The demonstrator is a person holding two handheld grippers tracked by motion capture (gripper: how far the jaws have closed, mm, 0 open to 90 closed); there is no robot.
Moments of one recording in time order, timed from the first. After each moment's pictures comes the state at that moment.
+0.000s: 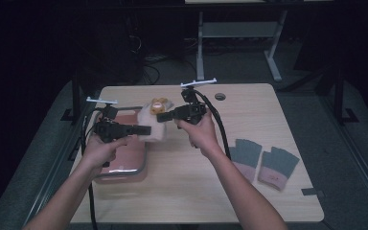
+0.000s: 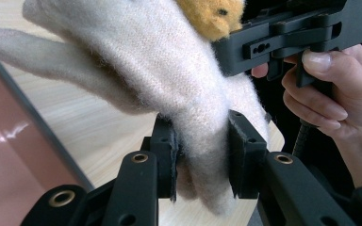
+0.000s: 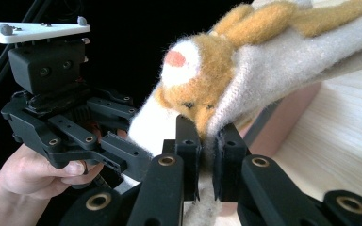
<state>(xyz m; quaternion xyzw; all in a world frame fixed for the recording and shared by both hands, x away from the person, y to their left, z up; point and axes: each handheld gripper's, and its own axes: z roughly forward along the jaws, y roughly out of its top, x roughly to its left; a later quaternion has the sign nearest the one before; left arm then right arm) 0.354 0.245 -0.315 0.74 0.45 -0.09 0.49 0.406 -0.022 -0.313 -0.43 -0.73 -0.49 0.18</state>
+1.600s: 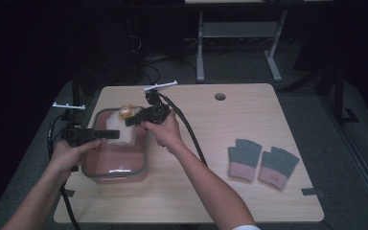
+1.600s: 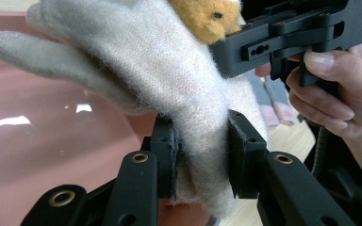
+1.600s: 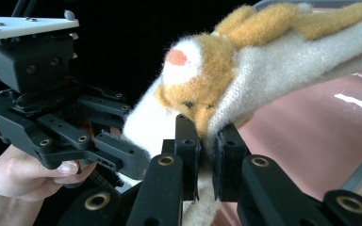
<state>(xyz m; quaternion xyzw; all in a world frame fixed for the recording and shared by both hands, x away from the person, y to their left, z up) 0.349 0.328 -0.328 0.72 0.51 -0.07 0.46 0.430 0.075 -0.339 -0.41 -0.75 -0.47 0.23</state>
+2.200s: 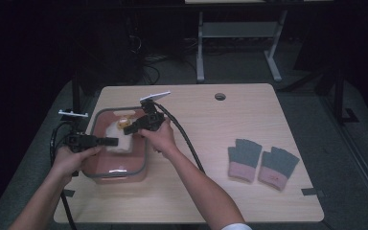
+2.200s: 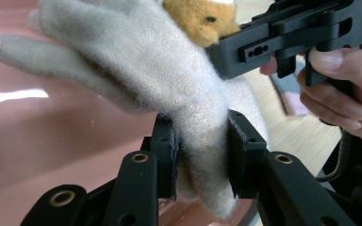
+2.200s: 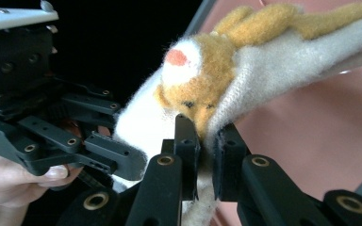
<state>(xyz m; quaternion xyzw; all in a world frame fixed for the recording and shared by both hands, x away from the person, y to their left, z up) 0.353 0.337 -0.362 0.72 0.54 -0.07 0.42 0.438 0.095 -0.380 -0.43 -0.75 -0.43 0.25</state>
